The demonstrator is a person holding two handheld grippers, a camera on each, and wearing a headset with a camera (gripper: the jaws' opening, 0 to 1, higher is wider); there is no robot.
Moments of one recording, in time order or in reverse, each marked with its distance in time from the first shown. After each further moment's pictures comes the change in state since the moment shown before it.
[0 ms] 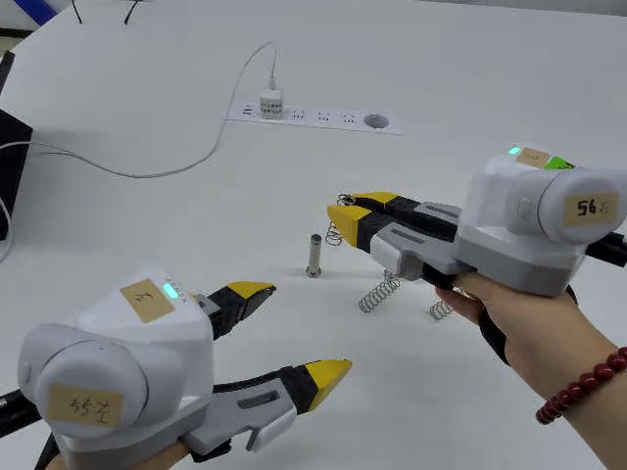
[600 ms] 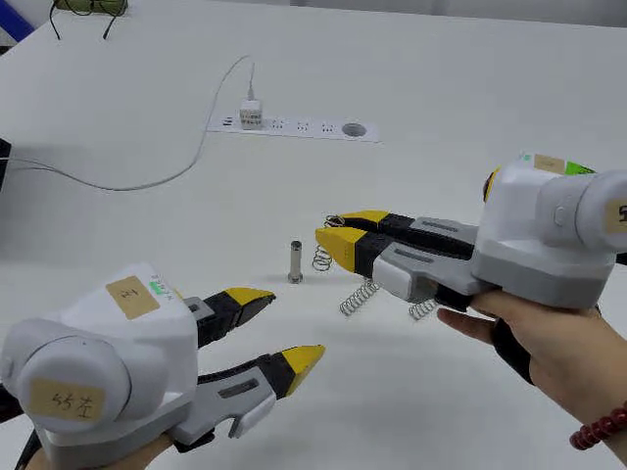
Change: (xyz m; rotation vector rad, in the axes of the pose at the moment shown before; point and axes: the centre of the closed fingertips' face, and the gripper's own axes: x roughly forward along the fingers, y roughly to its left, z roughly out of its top) left arm 0.002 -0.005 0.010 0.030 -0.012 -0.033; right arm -0.032 0.033 0.010 -0.023 0.010 0.114
